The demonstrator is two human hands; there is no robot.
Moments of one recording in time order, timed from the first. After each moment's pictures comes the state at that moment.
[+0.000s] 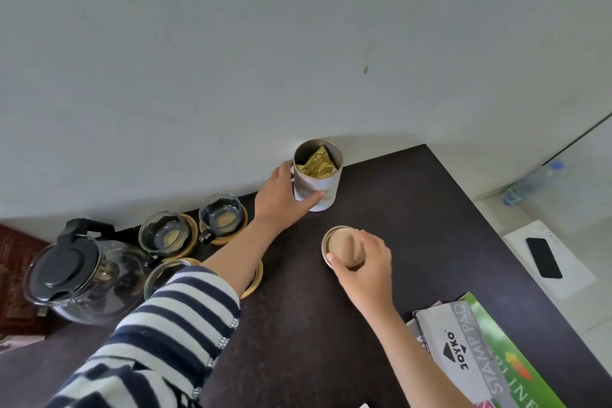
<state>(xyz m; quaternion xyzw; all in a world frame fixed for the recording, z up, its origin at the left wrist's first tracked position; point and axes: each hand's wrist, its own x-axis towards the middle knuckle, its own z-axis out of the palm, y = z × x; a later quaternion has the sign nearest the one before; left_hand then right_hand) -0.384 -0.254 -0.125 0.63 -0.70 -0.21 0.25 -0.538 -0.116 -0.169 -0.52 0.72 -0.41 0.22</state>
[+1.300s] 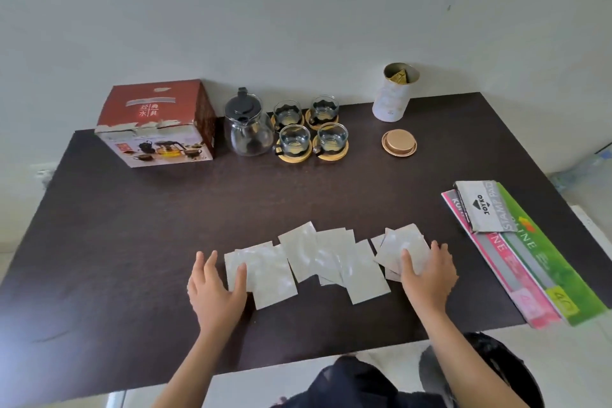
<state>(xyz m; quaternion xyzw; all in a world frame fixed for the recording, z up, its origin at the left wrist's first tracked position) -0.158 0.237 -0.167 0.85 -0.40 -0.18 0.29 -0.498 0.164 -0.184 -0.49 0.83 -0.22 0.17</state>
